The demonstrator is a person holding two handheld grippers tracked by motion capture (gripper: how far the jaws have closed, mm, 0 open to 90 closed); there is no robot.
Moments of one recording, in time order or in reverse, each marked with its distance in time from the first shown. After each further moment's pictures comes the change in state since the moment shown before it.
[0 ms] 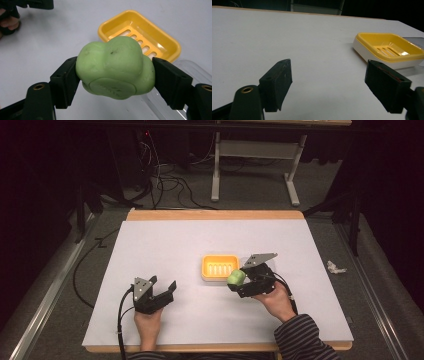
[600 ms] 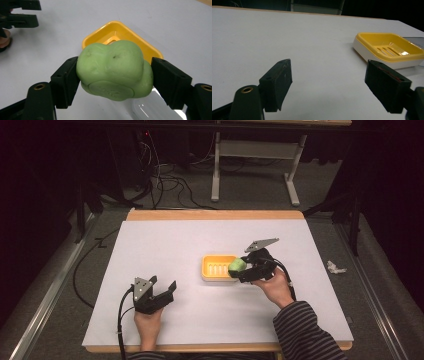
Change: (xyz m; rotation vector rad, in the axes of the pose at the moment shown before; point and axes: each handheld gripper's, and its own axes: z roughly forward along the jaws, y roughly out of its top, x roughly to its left) left arm 0.000 0.000 0.000 0.003 -0.001 0.006; right arm -0.032 0.020 0.007 -0.003 0.012 0.074
